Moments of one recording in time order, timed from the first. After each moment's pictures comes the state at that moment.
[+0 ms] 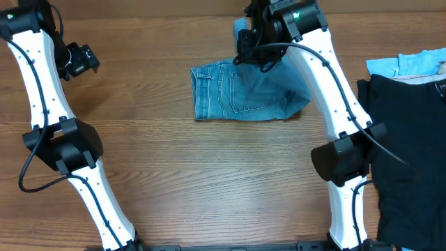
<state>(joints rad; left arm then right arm) 0.33 2.47 2.70 -1.69 -0.01 -0.31 0.39 2.25 2.45 -1.34 -0.26 0.35</state>
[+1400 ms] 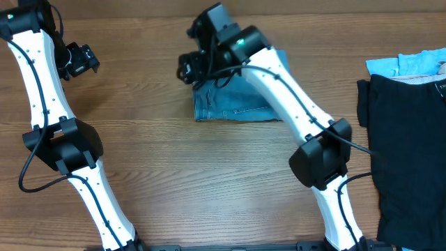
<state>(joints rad) 0.33 2.47 2.70 -1.69 -0.01 -0.31 0.55 2.32 2.40 -1.10 -0.37 0.30</state>
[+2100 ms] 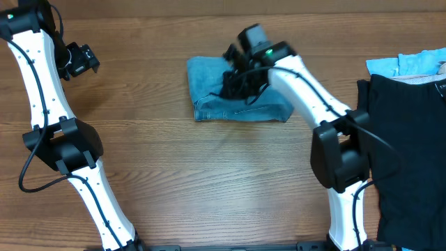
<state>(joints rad) 0.33 2.47 2.70 -1.69 -0.01 -0.31 0.45 2.21 1.86 -0.91 -0.53 0.24</state>
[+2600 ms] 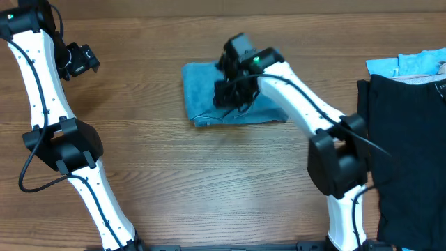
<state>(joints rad) 0.33 2.47 2.70 -1.69 -0.01 -0.31 0.50 2.16 1.89 -0.98 -0.45 0.32</state>
